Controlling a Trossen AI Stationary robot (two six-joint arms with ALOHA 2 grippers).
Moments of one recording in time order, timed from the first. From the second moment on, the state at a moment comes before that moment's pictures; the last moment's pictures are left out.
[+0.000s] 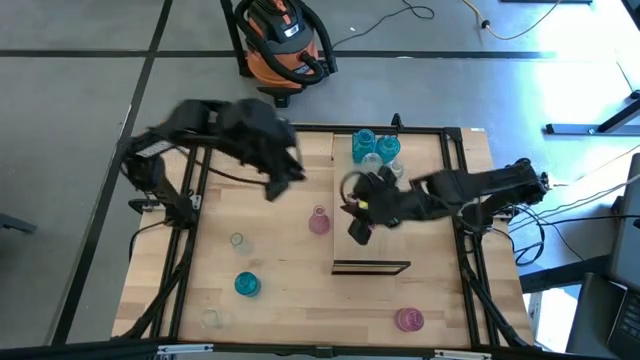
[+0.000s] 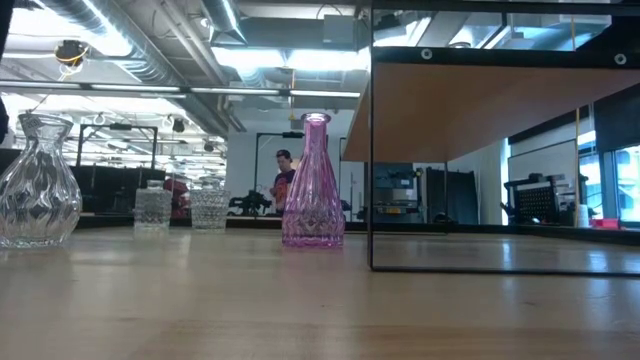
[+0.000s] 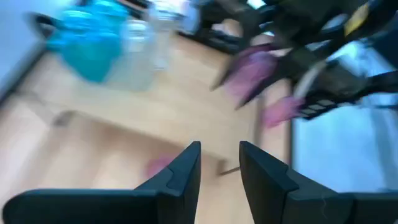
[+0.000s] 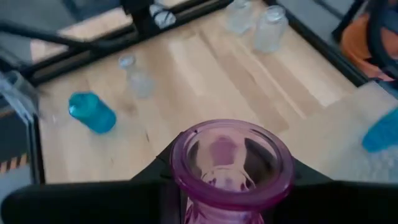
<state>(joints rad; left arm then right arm) 0.04 1.66 2.30 -1.35 0.02 -0.36 0.31 1.60 1.80 -1.03 0.48 0.64</state>
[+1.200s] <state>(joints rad) 0.04 1.56 2.02 -1.36 -0.04 -0.15 0.70 1.59 1.30 -1.23 1.12 1.70</state>
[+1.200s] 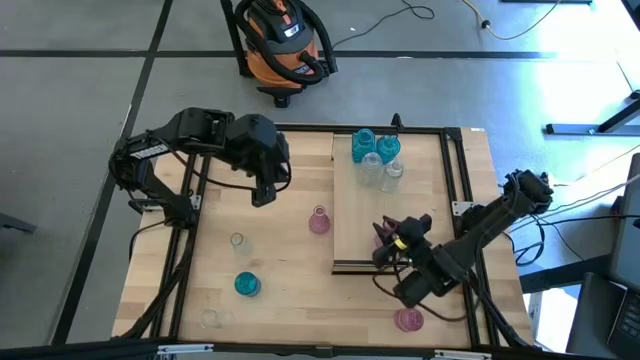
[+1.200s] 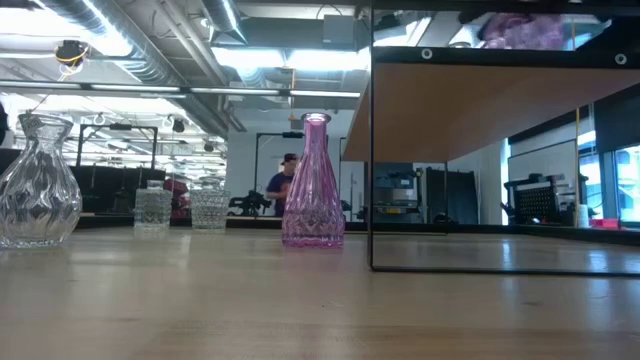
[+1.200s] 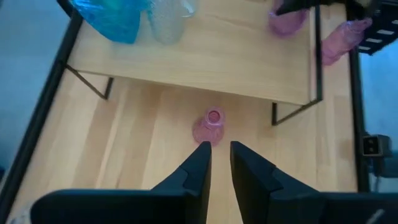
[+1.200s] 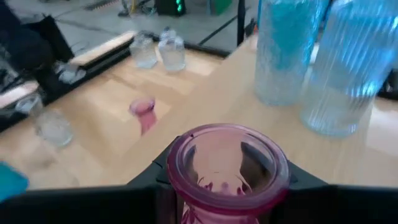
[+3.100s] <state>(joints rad) 0.04 1.56 2.02 -1.16 -0.15 -0.23 0.88 1.56 1.84 -1.57 1.12 1.45</state>
